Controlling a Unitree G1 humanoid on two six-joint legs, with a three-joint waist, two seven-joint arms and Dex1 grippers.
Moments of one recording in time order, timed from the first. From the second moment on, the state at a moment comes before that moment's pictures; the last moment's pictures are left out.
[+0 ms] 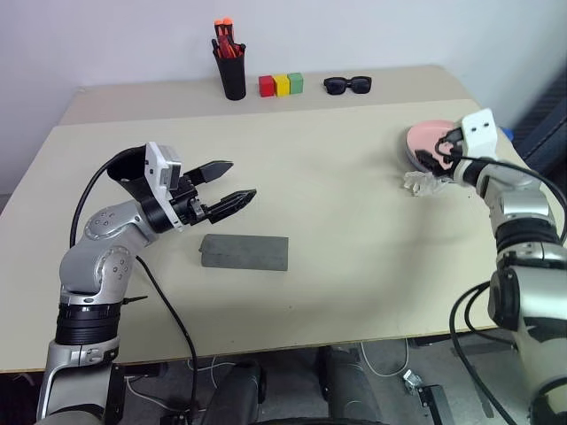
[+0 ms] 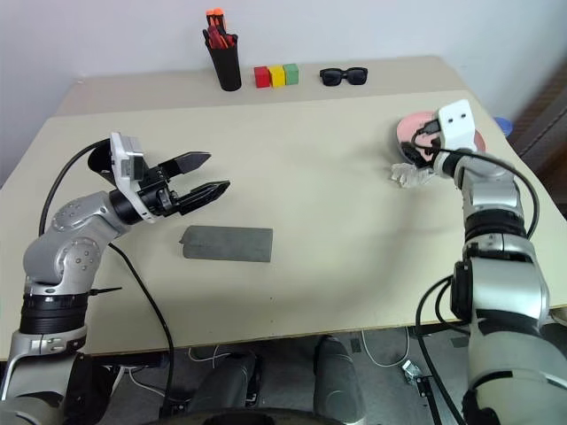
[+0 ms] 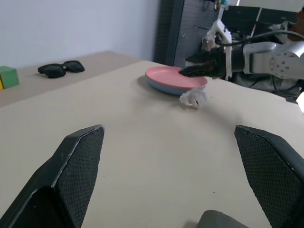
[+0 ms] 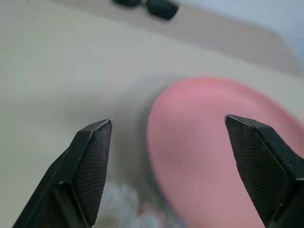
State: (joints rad) left arm -0.44 0.54 0.15 -0.12 -0.62 0.47 -0.91; right arm -0.92 -0.68 -0.12 1.00 0.04 0.09 0.59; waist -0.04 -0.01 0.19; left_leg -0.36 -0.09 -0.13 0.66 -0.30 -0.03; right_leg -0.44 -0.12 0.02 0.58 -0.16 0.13
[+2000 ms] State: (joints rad) left arm -0.25 0.63 0.23 -0.26 -0.66 0.49 -0.91; right arm -0.47 -0.68 -0.11 0.00 0.59 0.36 1.22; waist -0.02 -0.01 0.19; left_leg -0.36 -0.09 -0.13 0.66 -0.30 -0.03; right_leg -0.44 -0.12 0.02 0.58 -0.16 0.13
